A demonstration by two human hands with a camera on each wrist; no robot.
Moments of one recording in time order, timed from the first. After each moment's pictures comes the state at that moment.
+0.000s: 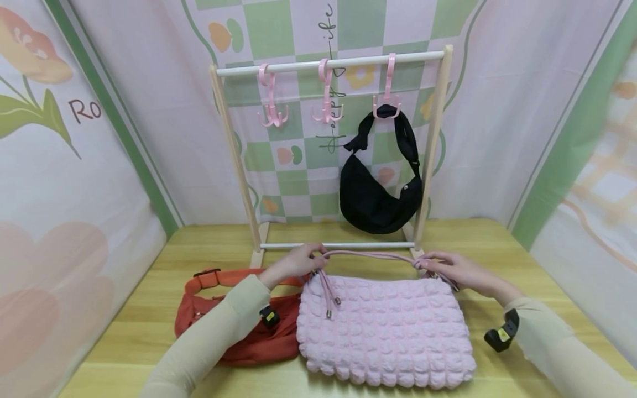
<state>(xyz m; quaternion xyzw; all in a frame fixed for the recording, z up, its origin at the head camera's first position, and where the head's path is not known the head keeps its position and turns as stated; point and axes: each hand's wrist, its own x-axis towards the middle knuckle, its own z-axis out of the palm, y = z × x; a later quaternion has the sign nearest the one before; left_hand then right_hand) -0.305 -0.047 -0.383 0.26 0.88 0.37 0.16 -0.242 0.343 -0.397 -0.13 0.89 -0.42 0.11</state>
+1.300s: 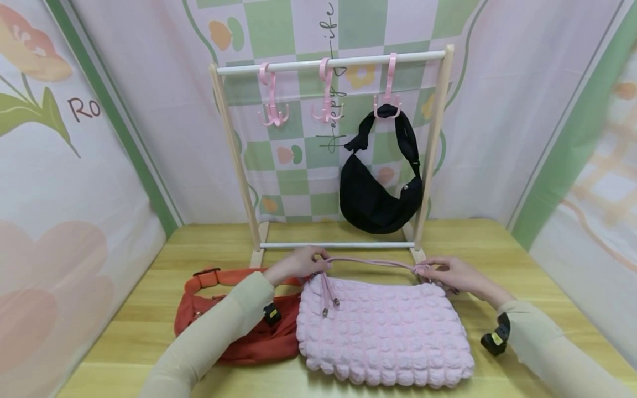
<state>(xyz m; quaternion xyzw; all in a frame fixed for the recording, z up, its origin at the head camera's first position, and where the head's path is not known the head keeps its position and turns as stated) -0.309 -0.041 -0.388 0.26 0.90 0.32 0.16 -0.243 0.336 -0.410 -0.07 0.90 -0.41 0.12</state>
